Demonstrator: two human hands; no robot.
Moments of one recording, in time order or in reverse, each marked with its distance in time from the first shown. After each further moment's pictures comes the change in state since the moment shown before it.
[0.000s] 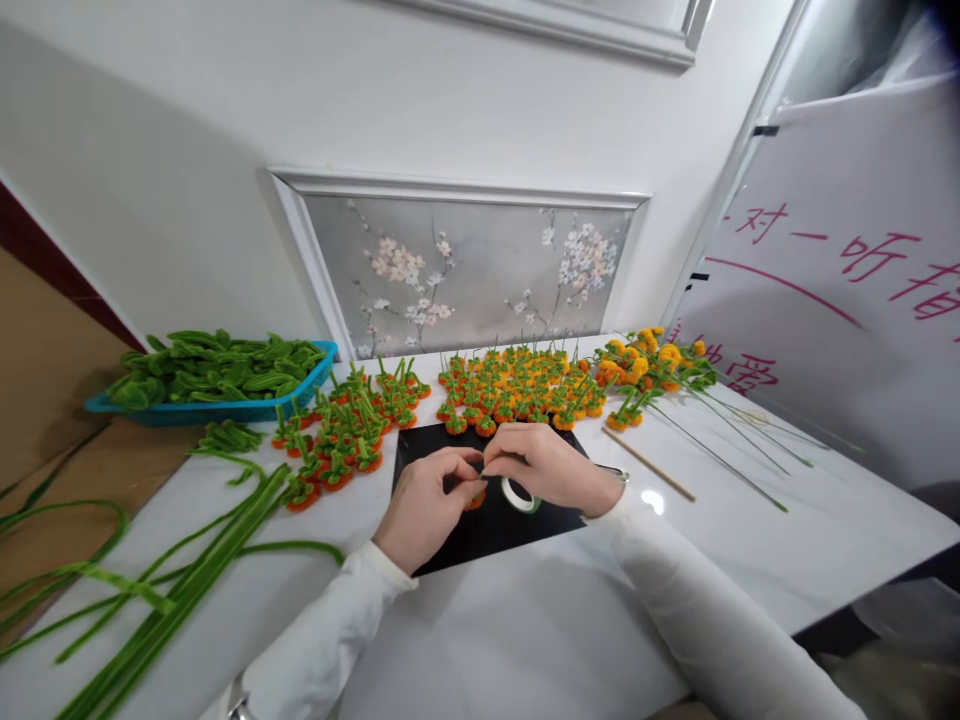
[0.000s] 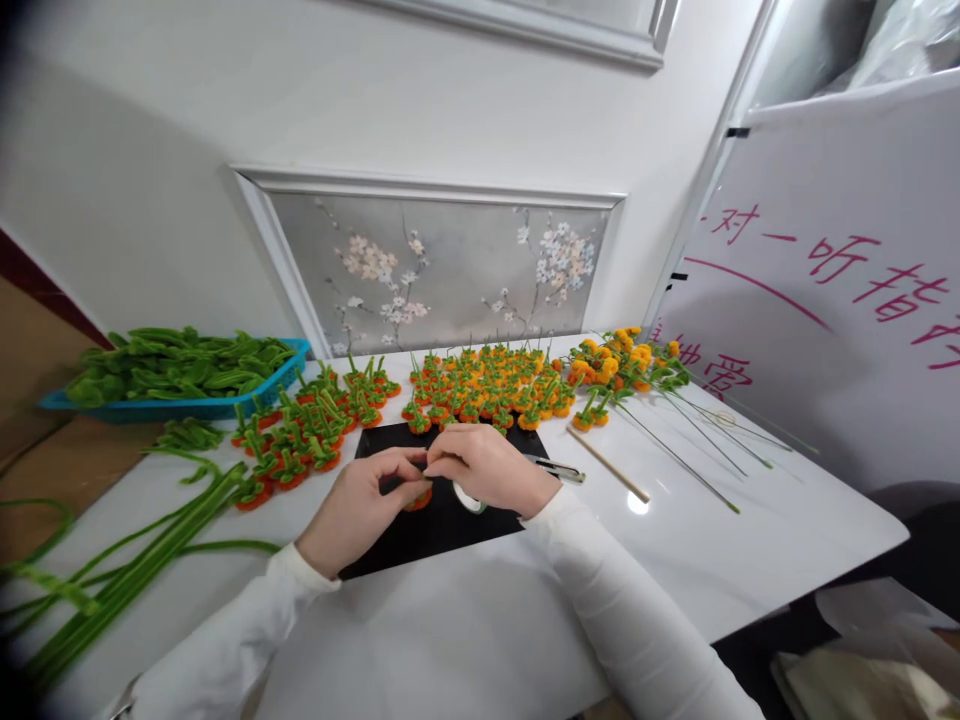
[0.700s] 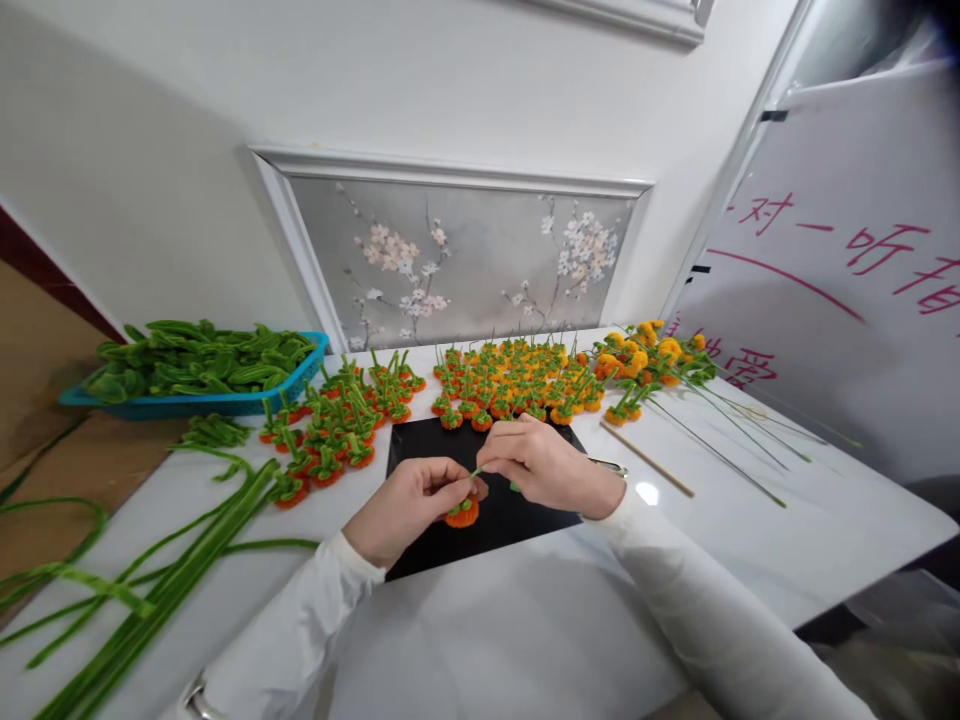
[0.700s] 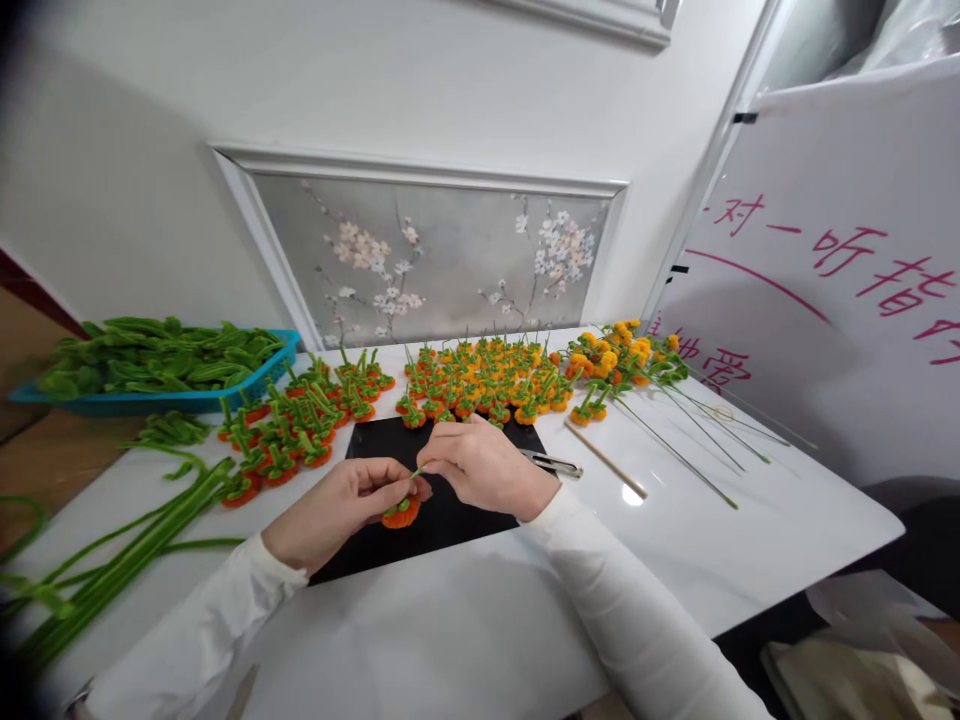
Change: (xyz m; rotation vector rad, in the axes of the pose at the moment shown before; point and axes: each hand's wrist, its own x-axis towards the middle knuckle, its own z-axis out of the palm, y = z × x) left_hand -0.002 0.000 -0.010 -0.473 -0.309 -0.320; right_hand -0.004 0.000 -0.003 -0.161 -0.057 -0.086
